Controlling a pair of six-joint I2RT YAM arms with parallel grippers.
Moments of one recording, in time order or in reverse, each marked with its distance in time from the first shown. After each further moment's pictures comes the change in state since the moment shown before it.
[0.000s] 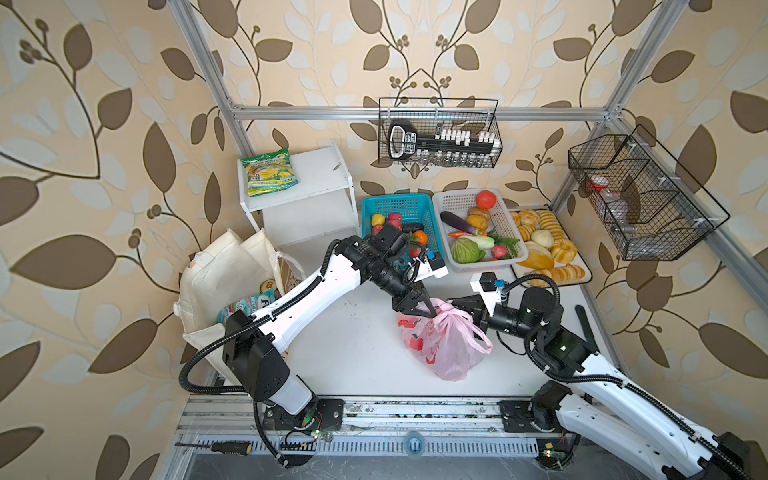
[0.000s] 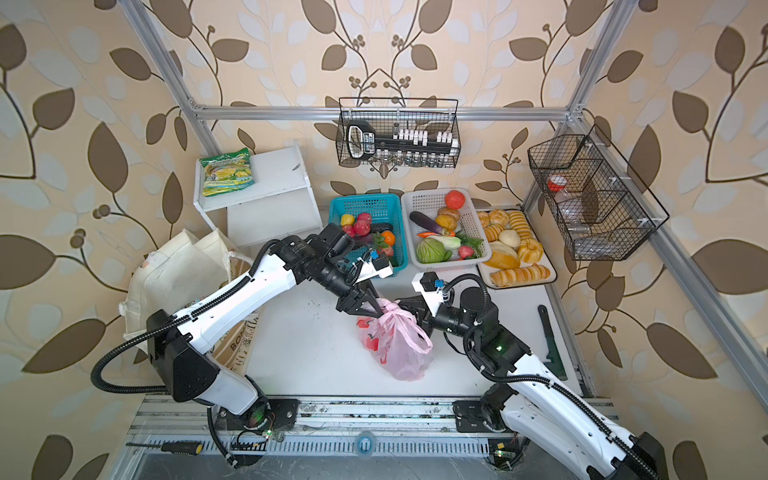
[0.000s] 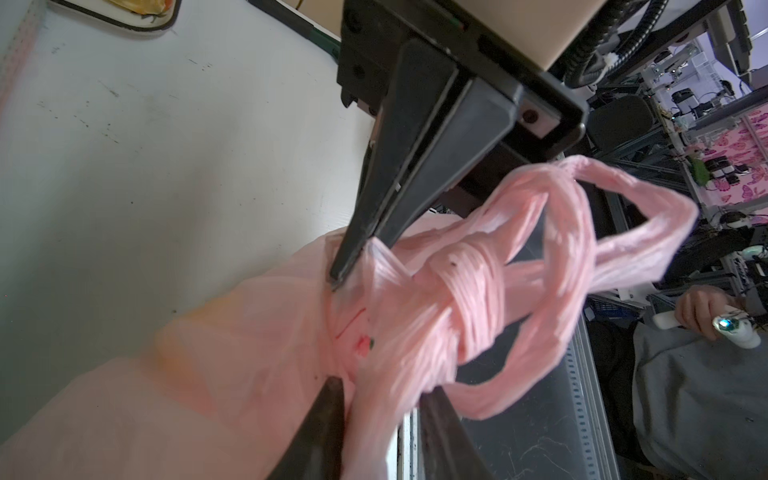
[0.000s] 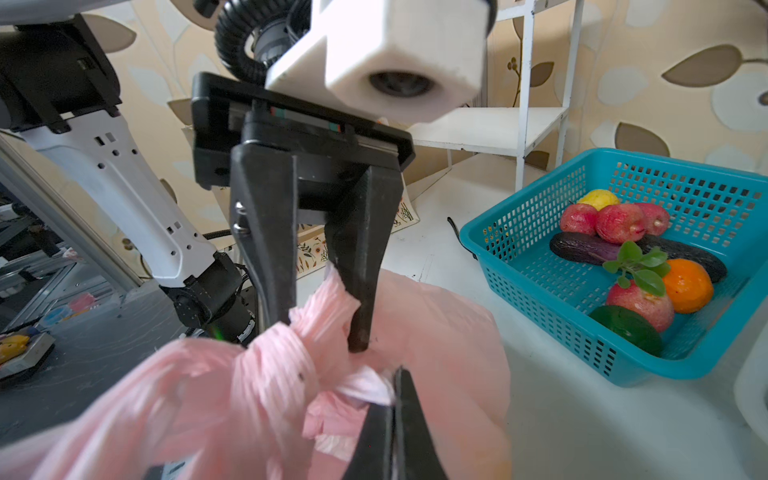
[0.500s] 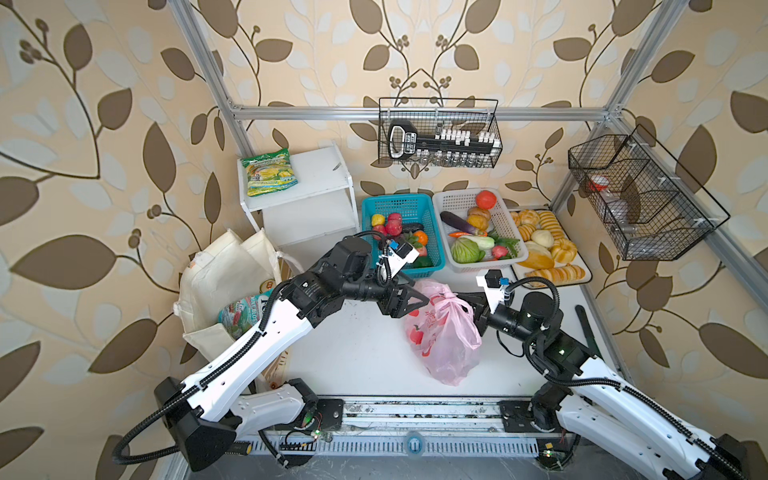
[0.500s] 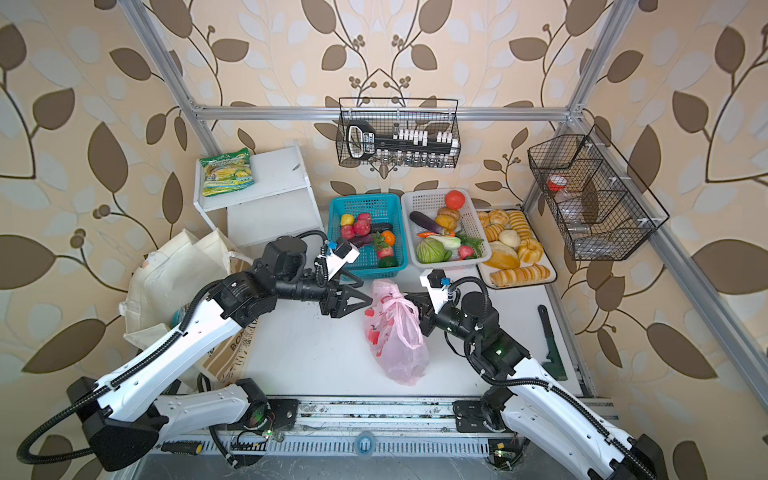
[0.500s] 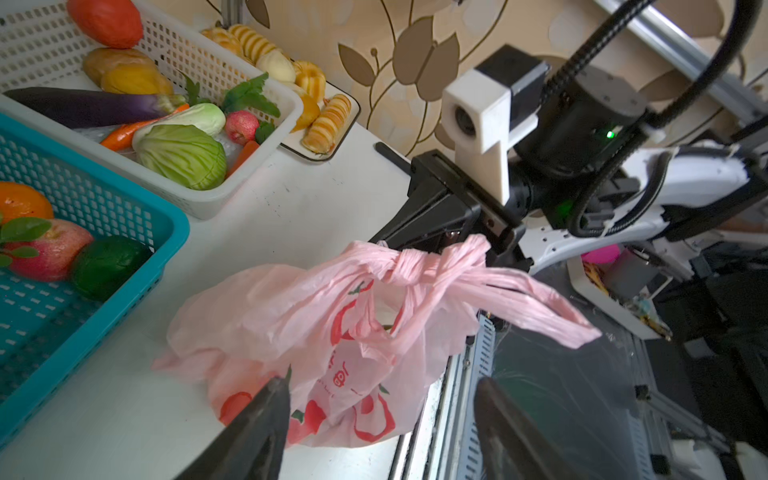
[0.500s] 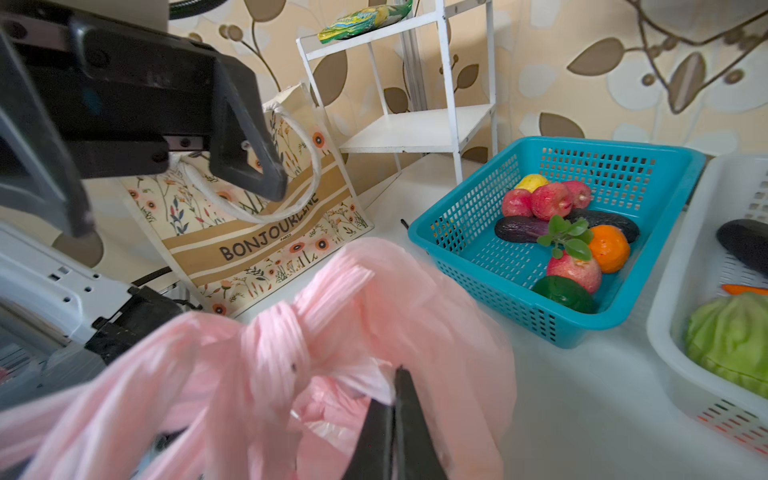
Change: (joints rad) left arm 0.004 -0.419 -0.298 0.484 -0.273 -0.543; right arm -0.002 -0.032 -0.056 0.042 0.191 0.074
